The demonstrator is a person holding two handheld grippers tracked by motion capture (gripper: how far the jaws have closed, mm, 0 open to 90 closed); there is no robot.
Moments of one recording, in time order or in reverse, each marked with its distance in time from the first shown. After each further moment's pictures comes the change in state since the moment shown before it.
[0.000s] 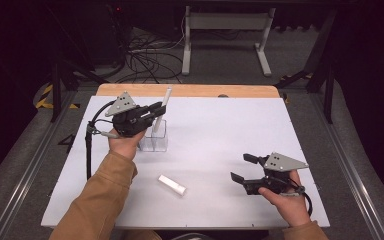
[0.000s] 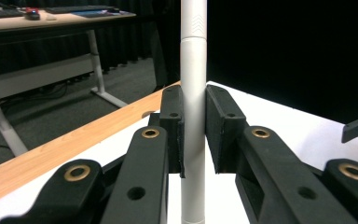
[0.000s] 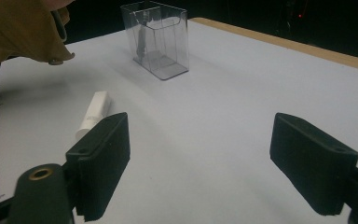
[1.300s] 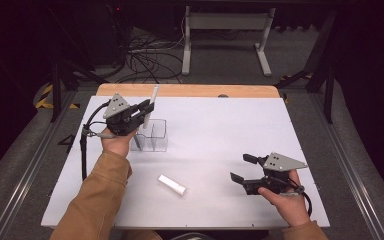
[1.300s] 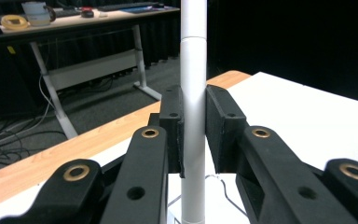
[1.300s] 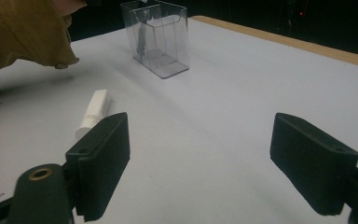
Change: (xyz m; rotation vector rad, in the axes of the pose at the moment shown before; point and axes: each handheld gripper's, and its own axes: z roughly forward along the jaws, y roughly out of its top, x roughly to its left) left arm 0.023 -0.021 0.000 0.028 0.165 0.020; right arm 0.000 -0.001 0.001 0.006 0.002 0.004
